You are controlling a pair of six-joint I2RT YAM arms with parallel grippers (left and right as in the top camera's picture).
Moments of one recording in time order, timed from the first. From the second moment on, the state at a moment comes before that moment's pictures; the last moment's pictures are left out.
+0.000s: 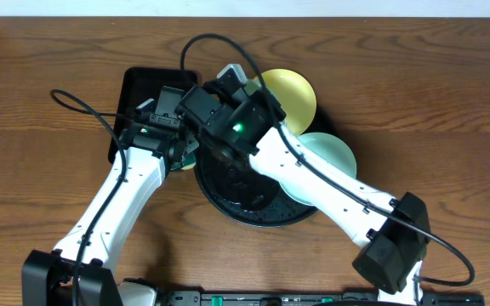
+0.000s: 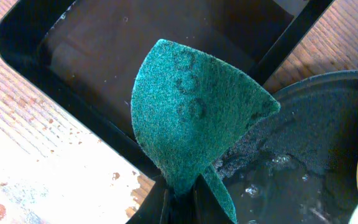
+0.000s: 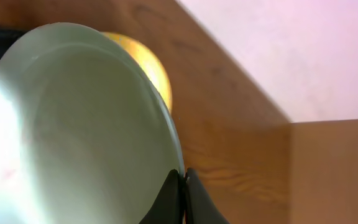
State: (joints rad) left arm -0.25 1.48 1.07 -0.79 -0.24 -0.85; right arm 0.89 2.00 1.92 -1.16 0.87 0.18
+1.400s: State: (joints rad) left arm -0.25 1.48 1.06 -0.80 -0.24 -0.85; right arm -0.25 2.10 1.93 -1.10 -0.20 0.21
